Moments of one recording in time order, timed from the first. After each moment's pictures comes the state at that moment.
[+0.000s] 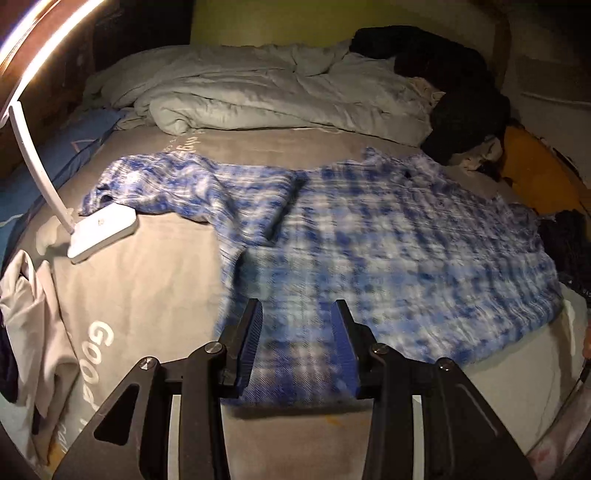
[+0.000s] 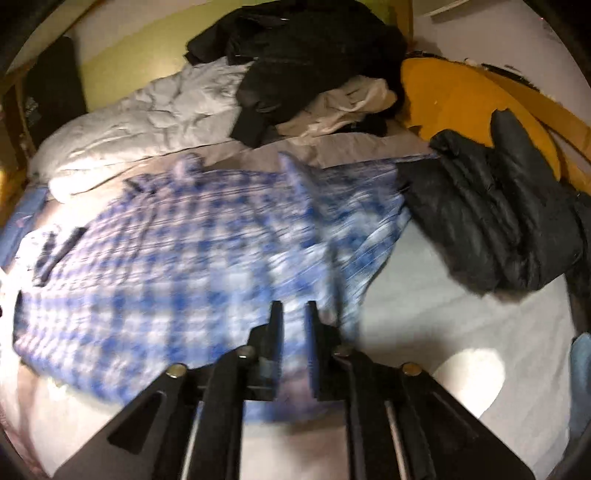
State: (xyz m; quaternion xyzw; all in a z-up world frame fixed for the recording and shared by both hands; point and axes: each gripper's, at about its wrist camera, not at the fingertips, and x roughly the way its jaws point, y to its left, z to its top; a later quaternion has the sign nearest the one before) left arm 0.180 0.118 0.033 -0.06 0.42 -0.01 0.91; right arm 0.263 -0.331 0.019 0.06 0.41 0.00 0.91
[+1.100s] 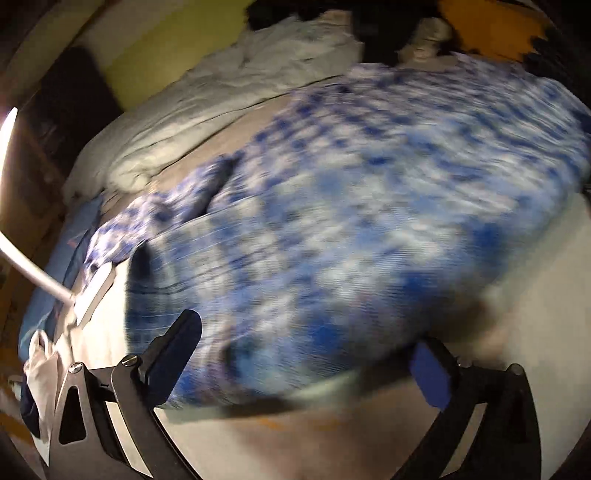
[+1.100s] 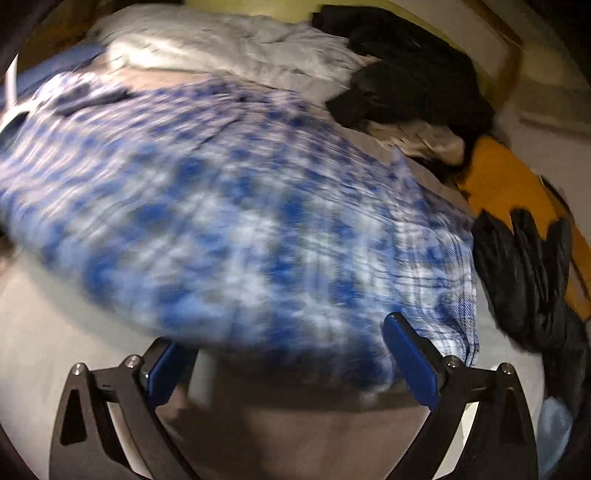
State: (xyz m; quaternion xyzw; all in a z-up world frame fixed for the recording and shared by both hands) left arm 0.183 0.007 -0.057 0.19 0.41 0.03 0.89; right arm 0.245 -0.211 -0.049 -0.18 0.41 0.01 0.89
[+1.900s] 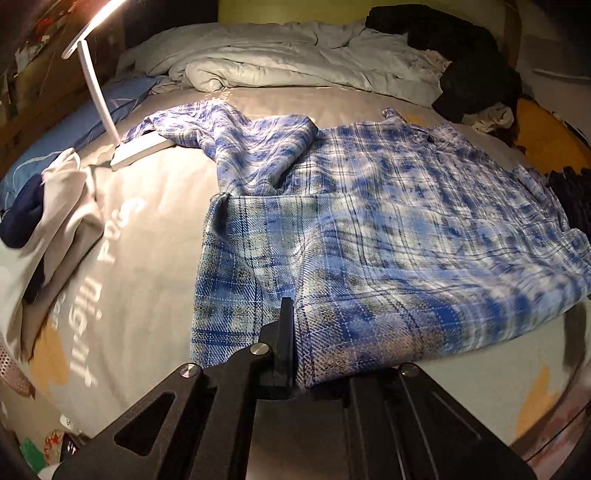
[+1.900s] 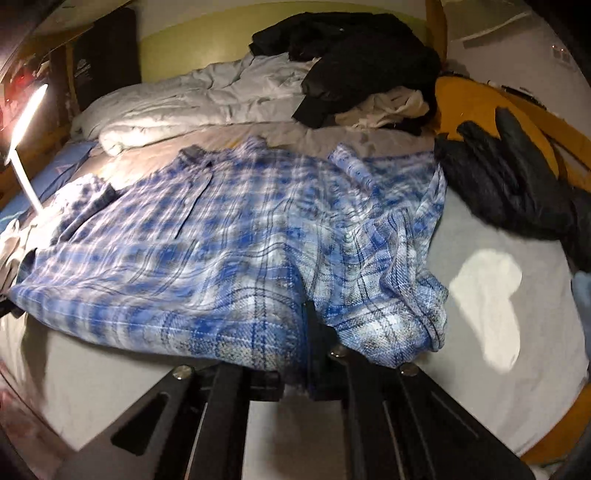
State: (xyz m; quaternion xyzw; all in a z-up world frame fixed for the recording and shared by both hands) left arm 0.073 0.094 -0.014 -0.05 0.45 0.06 0.89; right arm 0.143 -0.246 -0.004 0.00 0.40 0.04 0.92
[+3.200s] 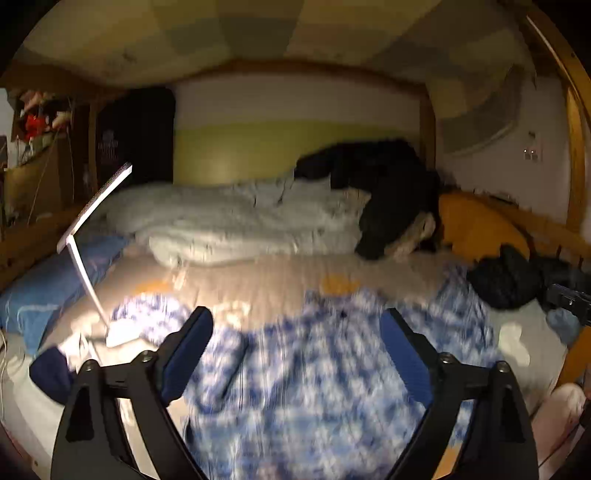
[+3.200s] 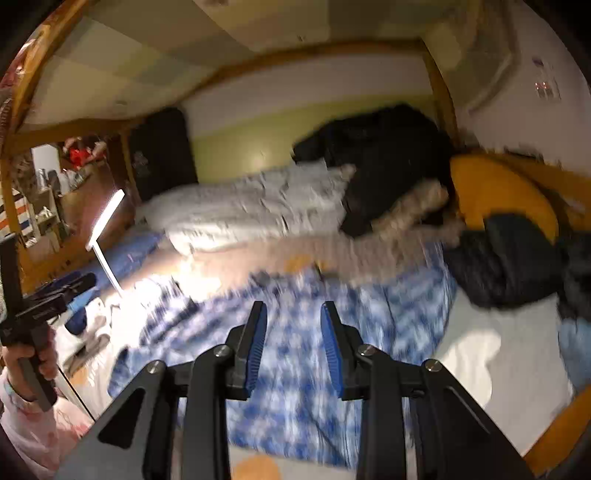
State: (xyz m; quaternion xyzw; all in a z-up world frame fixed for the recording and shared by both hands) left arm 0.068 0.033 0.183 0.00 0.18 -0.03 0.98; right arm 0.082 -0.264 0.155 0.07 0.21 0.13 0.97
